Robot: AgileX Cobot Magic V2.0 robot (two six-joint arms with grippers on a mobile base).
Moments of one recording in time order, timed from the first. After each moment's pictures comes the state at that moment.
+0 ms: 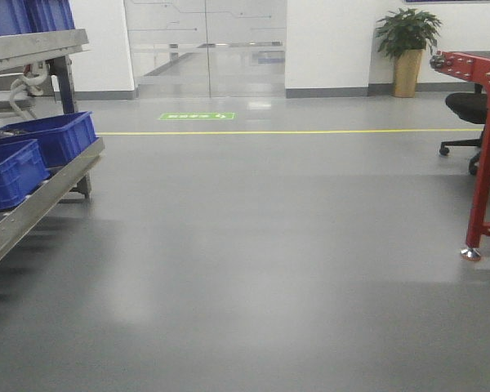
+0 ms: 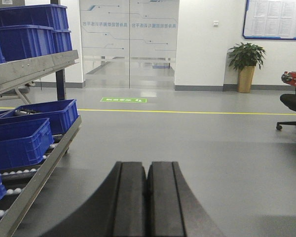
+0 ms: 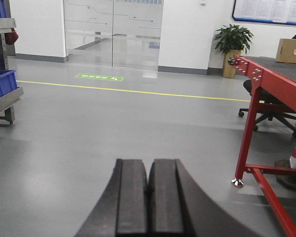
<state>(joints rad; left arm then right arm) -0.02 0.00 0.00 0.01 0.00 0.00 -0.09 0.00 0.00 0.11 0.08 -0.12</state>
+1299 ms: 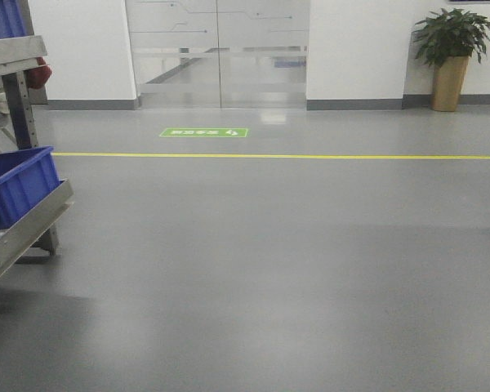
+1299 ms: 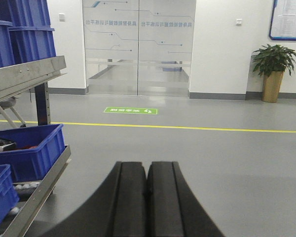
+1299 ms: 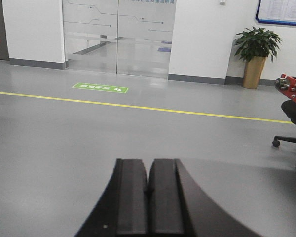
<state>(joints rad) -0.02 0.00 0.00 0.01 0.00 0.00 -0.09 0.00 0.00 0.11 0.08 -0.12</state>
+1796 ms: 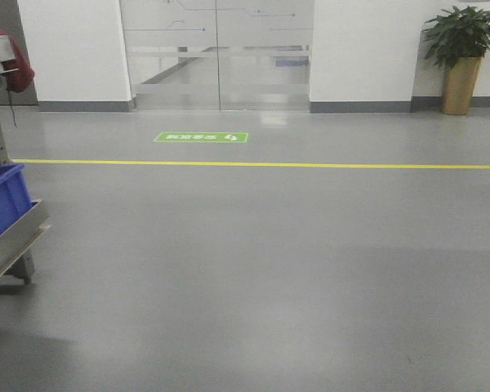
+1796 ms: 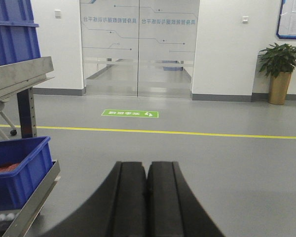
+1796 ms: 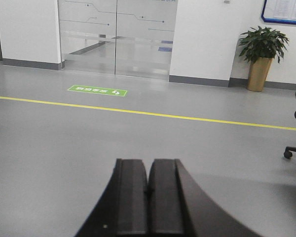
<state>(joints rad) -0.02 0.00 0.00 0.01 0.00 0.00 -0.09 0.00 0.00 0.11 0.08 -0.12</state>
